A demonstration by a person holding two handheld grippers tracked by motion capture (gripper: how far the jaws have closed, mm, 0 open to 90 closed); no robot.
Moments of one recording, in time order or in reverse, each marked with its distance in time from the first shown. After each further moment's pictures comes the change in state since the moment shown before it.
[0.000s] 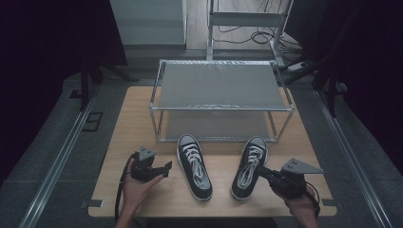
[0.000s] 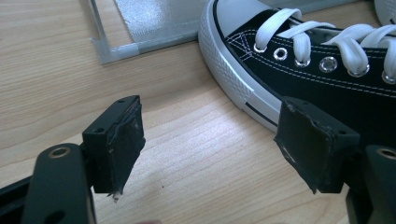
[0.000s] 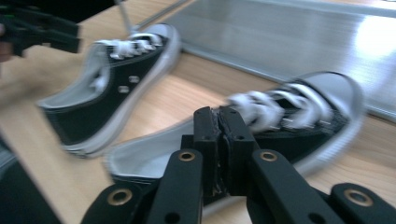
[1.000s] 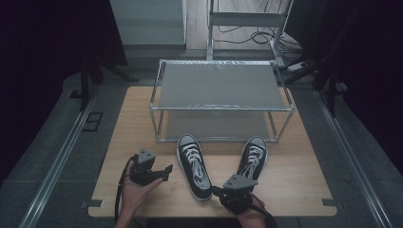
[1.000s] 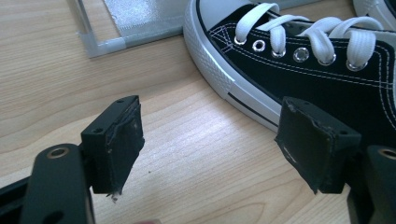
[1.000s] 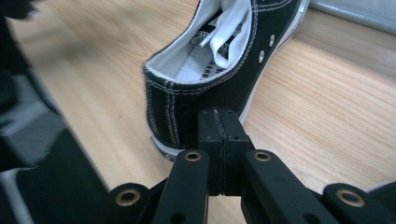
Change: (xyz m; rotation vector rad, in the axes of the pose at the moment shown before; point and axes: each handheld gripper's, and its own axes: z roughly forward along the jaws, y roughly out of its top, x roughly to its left) left arm -0.005 -0.003 -0.010 0.011 -0.032 0.004; right arm 0.110 -0.020 0.089 0.147 0.124 -0.095
